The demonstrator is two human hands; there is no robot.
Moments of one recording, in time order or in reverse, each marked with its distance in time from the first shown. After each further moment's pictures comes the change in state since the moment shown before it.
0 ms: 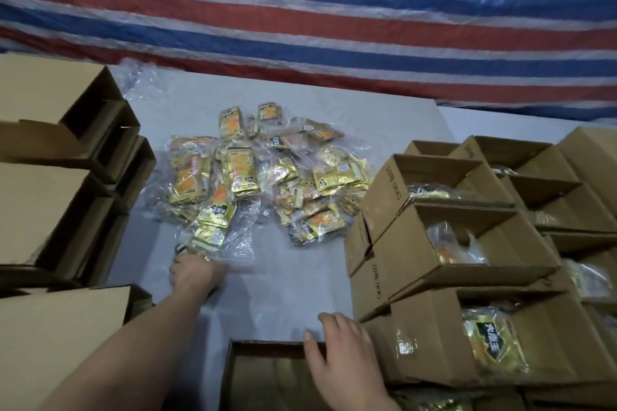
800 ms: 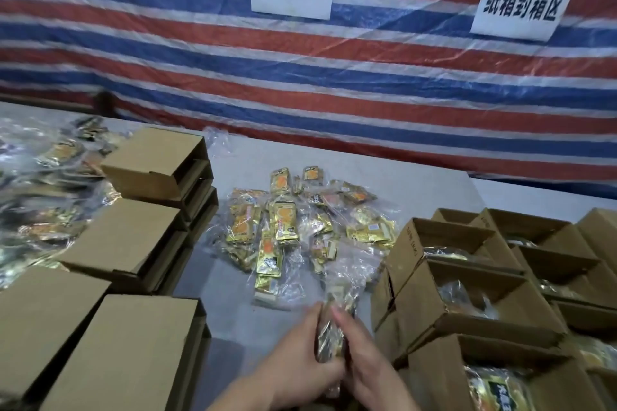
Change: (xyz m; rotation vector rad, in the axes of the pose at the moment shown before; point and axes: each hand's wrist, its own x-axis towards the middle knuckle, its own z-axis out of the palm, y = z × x) left_hand -0.266 -0.016 -0.092 -0.387 -0.482 0.970; right_hand 0.018 -0.060 -0.086 1.741 -0.329 0.240
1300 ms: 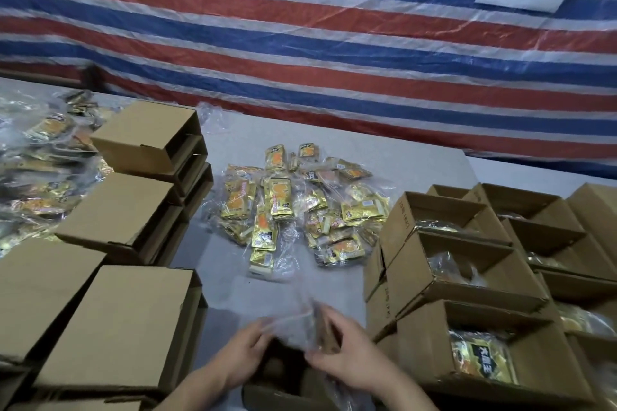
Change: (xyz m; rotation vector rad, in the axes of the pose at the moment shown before) left_hand -0.010 -0.132 -0.008 0.078 -0.012 -0.202; right_hand -0.034 0.009 -0.034 -0.973 -0.247 -0.217
